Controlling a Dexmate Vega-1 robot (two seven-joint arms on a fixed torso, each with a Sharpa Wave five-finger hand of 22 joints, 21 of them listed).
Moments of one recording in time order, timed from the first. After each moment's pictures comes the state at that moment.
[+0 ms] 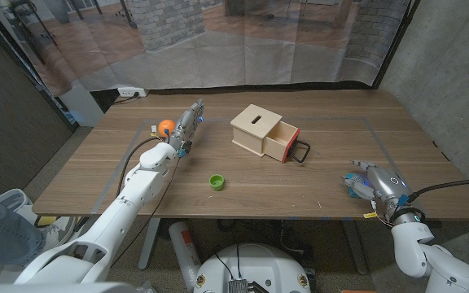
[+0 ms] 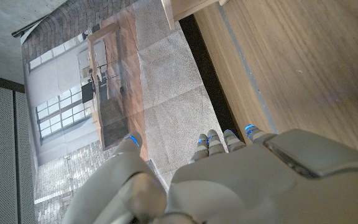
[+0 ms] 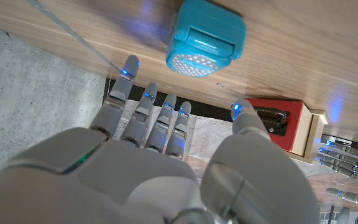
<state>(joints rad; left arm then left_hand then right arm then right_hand) 0.83 0.37 0.22 -1.31 -0.39 -0.10 -0.14 0.25 -0.10 0.41 0.08 0.33 -0.06 0.03 0.20 0.18 -0.05 -0.04 0.20 0.18 -0.14 0.00 0.19 0.18 -0.17 -0.02 0.20 0.18 -1.70 -0.95 -0.15 -2.07 -0.50 -0.49 -0.59 0.42 -0.12 0.39 -0.16 0.29 0.45 -0.16 0.22 0.20 0.45 -0.10 0.25 0.20 0.50 -0.05 0.22 0.19 0.58 0.10 0.46 0.18</state>
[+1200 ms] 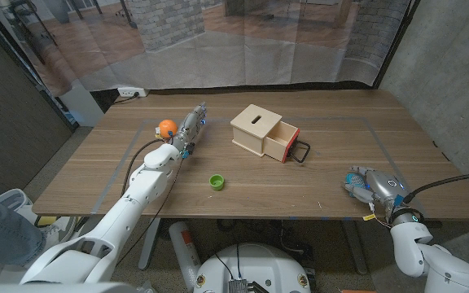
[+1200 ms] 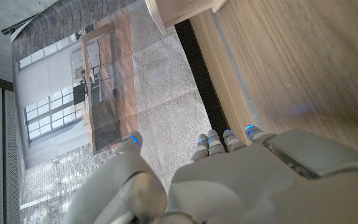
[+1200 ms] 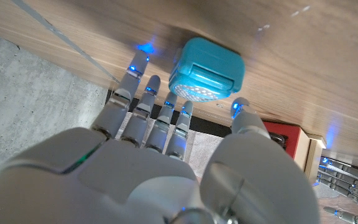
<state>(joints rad) 0.80 0.33 0.24 -1.24 -0.38 -0.10 -0.15 0.26 -0.10 0.41 0.08 0.33 -0.05 0.03 0.20 0.18 -0.05 -0.04 0.20 0.18 -0.14 0.00 0.19 0.18 -0.17 -0.02 0.20 0.18 -1.66 -1.03 -0.24 -2.08 -0.45 -0.60 -0.58 0.43 -0.12 0.39 -0.15 0.31 0.49 -0.18 0.22 0.20 0.49 -0.11 0.27 0.21 0.61 -0.06 0.25 0.21 0.69 0.01 0.49 0.19</state>
